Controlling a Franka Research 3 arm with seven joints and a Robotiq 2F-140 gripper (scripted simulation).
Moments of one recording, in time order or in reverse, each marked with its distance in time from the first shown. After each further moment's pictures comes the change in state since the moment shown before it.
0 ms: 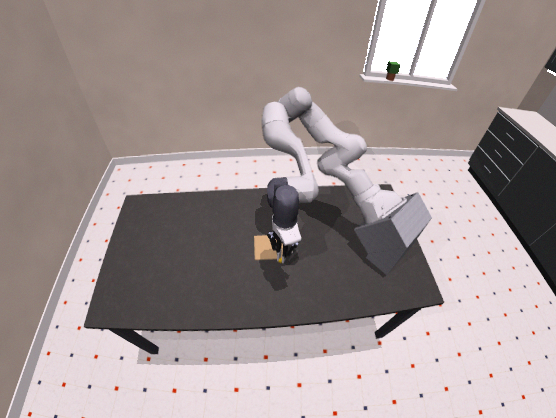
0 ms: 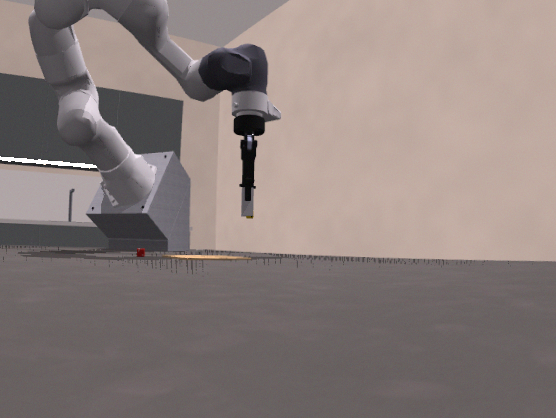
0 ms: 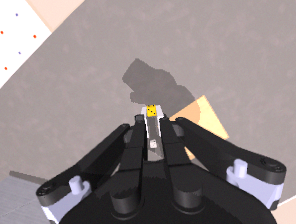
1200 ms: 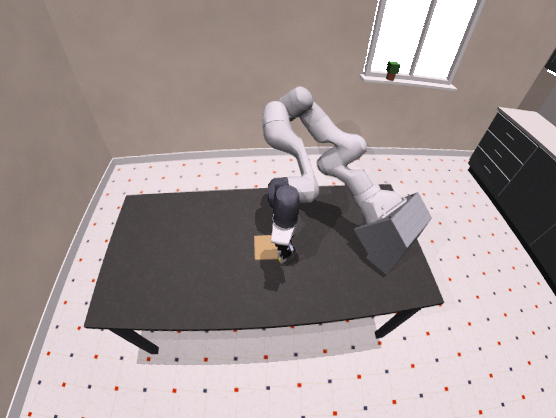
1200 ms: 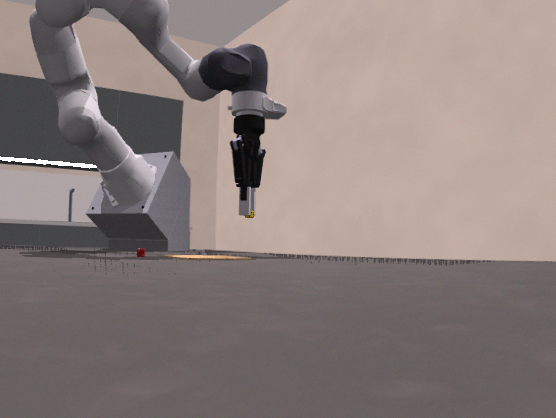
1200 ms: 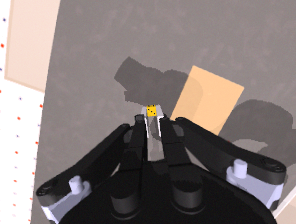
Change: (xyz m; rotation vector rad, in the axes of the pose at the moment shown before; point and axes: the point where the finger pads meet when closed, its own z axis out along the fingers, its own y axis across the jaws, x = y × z) arm 0.000 -0.002 -0.001 -0.001 0.000 0.581
